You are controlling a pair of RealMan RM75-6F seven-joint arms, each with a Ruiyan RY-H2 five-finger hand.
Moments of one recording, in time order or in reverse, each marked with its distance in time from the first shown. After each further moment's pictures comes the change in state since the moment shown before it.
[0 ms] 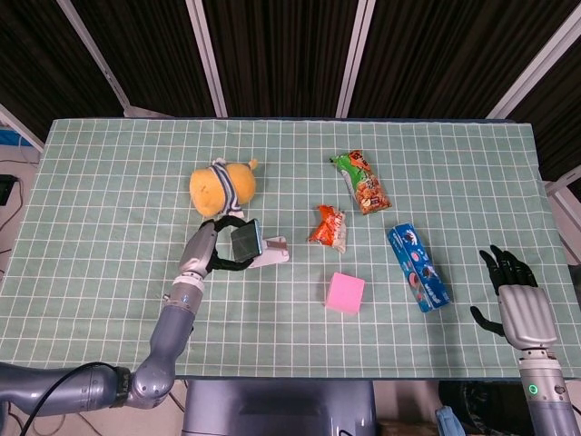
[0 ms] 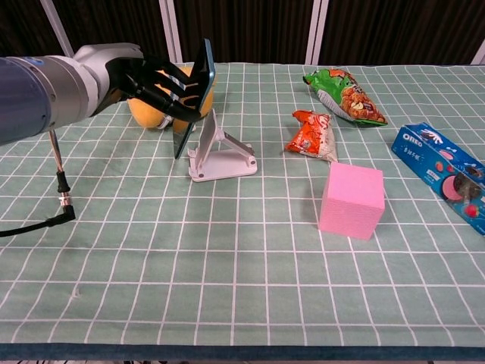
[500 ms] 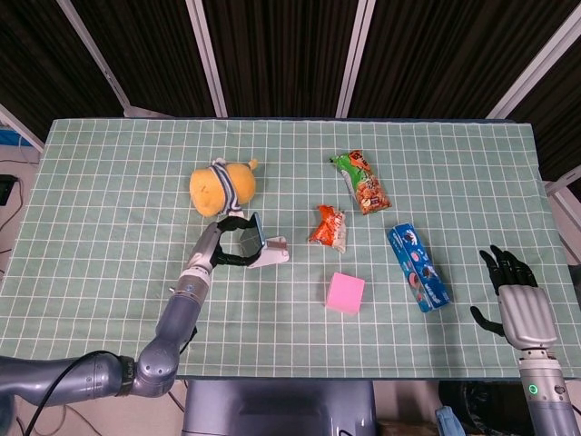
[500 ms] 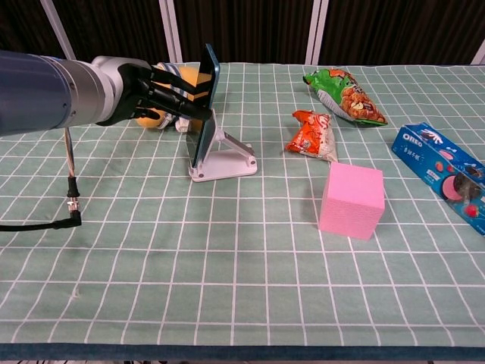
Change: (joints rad) left arm -0.037 0.000 -0.080 0.053 -0.188 -0.100 -0.072; right arm 0.000 0.000 0.000 -0.001 0.001 0.000 -0.001
